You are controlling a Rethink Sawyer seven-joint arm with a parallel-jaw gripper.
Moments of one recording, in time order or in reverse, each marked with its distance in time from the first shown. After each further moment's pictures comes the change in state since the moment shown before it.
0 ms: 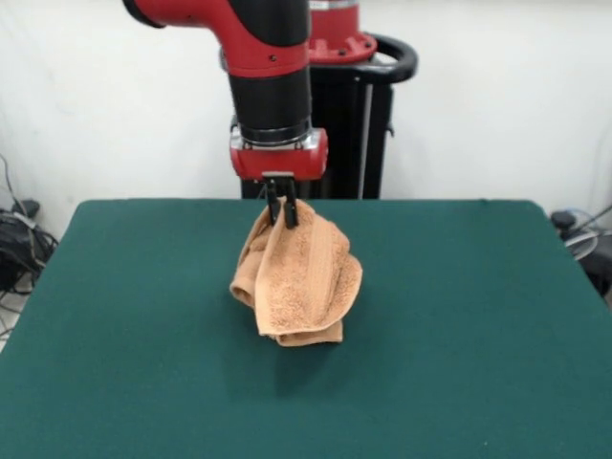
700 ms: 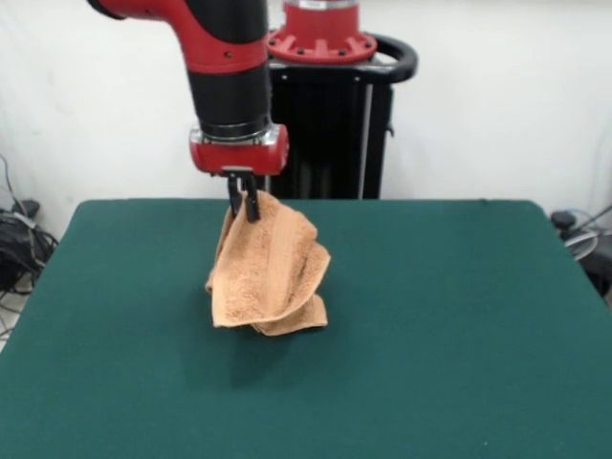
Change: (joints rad) arm -0.062 0.000 -0.019 -0.041 -0.060 0.066 0.000
